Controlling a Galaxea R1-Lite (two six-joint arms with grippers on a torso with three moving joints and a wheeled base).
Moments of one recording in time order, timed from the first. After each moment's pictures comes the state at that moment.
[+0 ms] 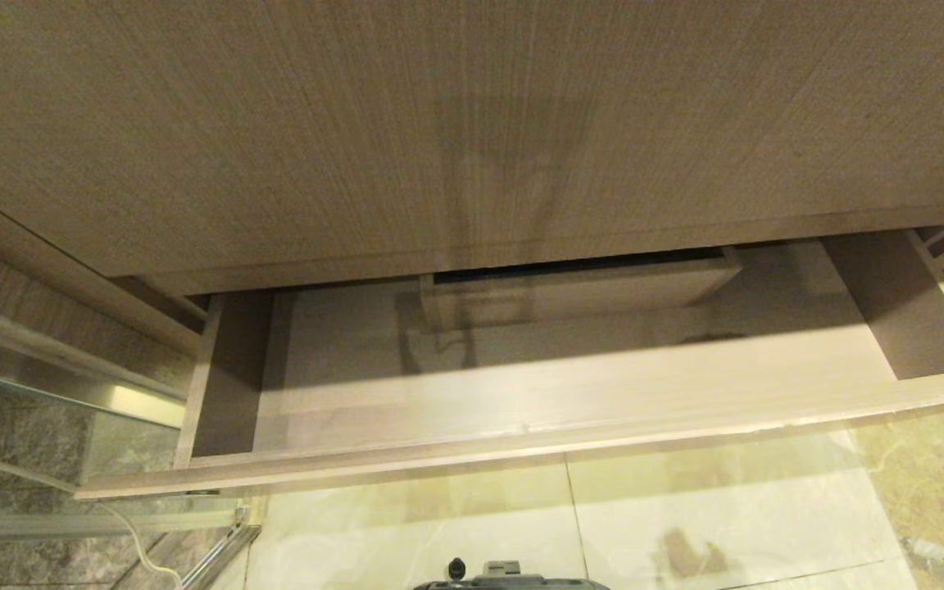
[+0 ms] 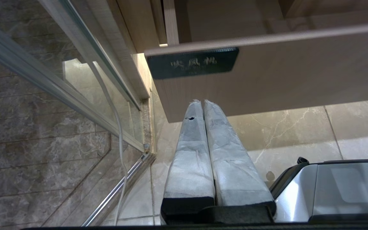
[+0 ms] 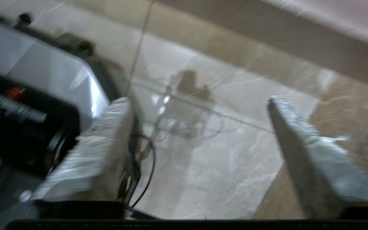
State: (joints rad) left arm 0.00 0.00 0.00 0.00 0.00 0.00; right arm 0.08 0.83 -0.55 0.30 0.10 -0.36
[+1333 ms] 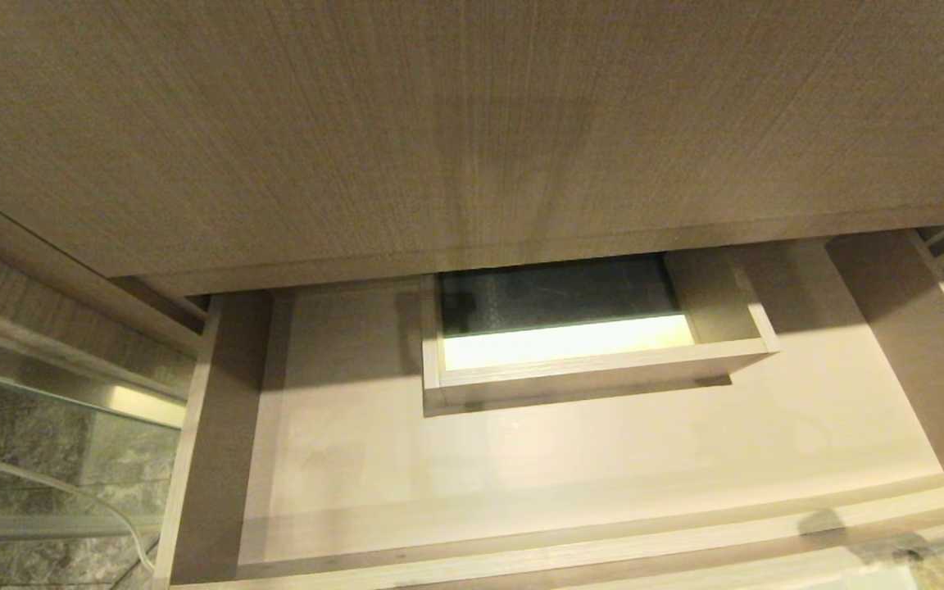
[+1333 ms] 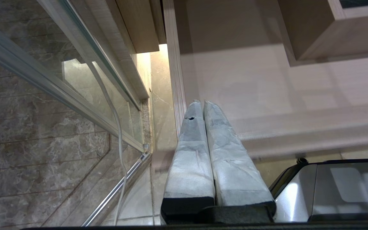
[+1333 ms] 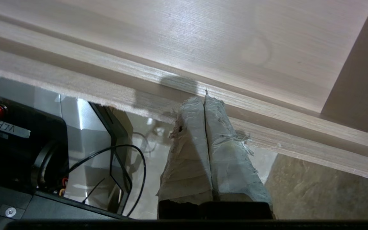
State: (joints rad) left arm 0.00 0.00 0.00 0.00 0.00 0.00; right arm 0.06 0.74 -0.51 0.28 0.06 -0.34
